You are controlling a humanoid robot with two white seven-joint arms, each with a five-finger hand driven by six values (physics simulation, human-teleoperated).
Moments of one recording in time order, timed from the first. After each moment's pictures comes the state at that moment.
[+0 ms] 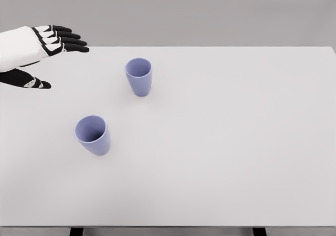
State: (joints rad) left arm -0.48 1.02 -0.23 -1.75 -0.05 -0.61 -0.57; right arm 0.02 0.00 0.17 0.09 -0.03 -0.21 -0.35
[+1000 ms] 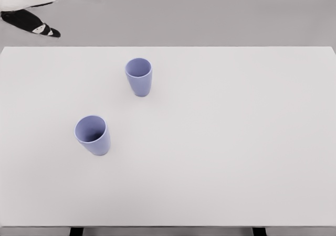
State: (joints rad) left arm -1.02 0.92 -0.58 -1.56 -0.05 -0.61 -0.61; right arm 0.02 0.00 0.17 0.09 -0.03 -0.21 -0.35
